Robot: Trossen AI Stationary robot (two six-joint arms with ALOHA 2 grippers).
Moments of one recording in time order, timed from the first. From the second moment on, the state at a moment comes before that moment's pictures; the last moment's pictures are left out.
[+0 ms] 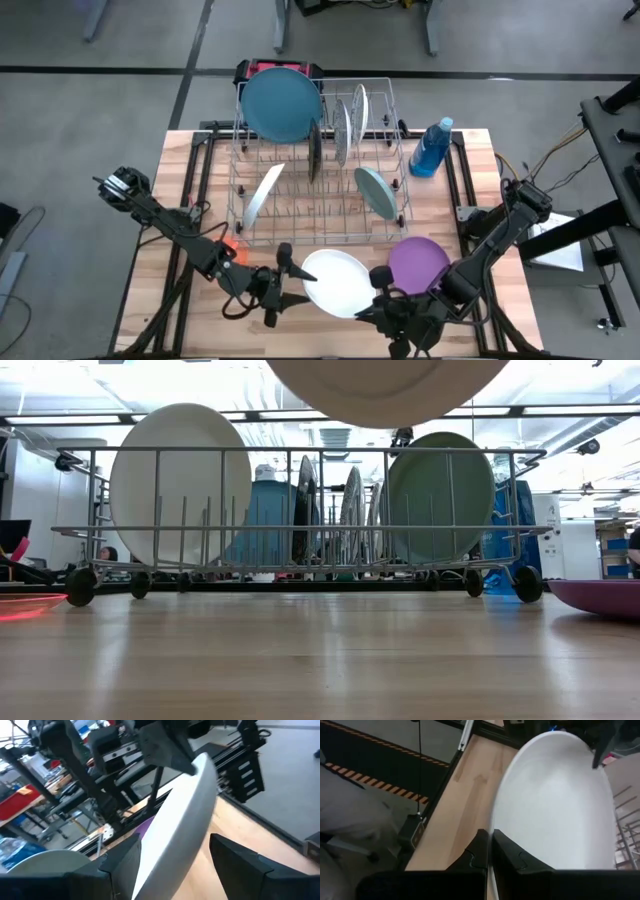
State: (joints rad) left arm -0.63 1.49 0.92 0.36 -0.49 0.39; right arm 0.79 1.67 1.44 -0.48 0.51 0.17
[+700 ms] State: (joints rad) left arm -0.72 1.49 0.92 0.27 -0.64 0.46; right arm 0.76 1.61 1.44 -0.52 0.59 0.56
